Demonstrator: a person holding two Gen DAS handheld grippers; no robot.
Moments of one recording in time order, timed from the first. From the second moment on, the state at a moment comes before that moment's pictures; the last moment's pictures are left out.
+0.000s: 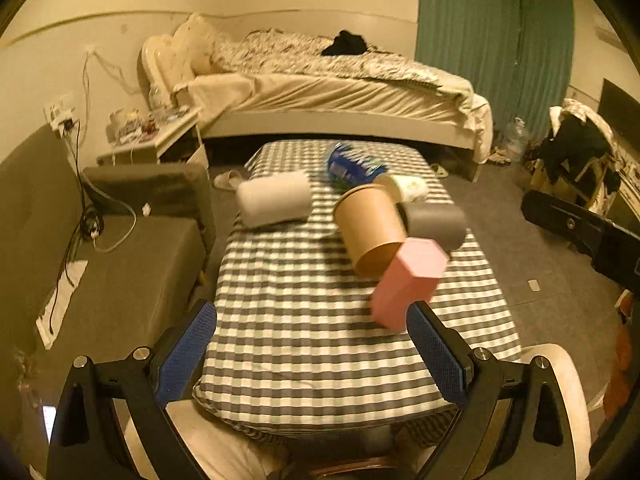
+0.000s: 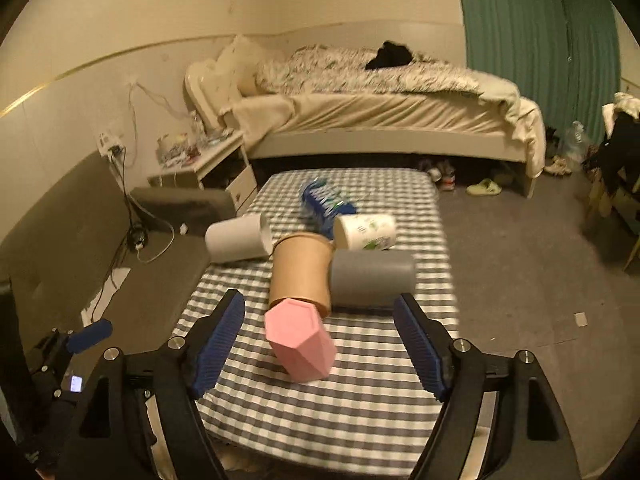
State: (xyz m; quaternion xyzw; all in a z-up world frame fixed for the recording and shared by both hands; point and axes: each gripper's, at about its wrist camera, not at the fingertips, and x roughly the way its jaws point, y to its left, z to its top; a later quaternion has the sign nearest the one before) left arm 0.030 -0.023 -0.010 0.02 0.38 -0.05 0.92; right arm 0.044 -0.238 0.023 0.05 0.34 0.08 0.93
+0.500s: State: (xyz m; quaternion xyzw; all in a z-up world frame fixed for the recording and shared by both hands) left arm -0.010 -0.040 -0.005 0.03 0.33 -0.05 0.94; right arm -0.025 -0.276 0.004 0.06 0.33 0.02 0.94
